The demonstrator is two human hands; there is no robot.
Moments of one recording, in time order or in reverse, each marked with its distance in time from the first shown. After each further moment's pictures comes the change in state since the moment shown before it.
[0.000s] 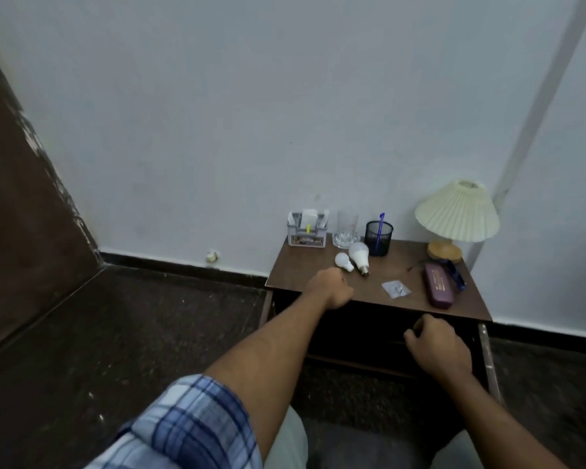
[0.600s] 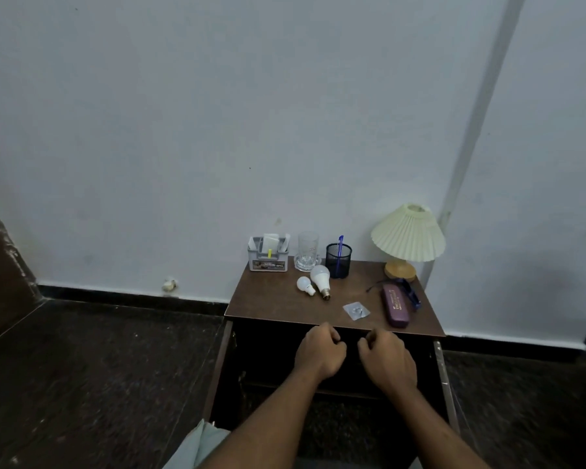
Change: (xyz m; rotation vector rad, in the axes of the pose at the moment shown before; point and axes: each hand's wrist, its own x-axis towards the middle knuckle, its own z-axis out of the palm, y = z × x) left_hand -0.017 0.017 0.088 -0.200 0.006 -0.017; right_hand 0.006 -0.020 -0.001 0.157 0.104 0.062
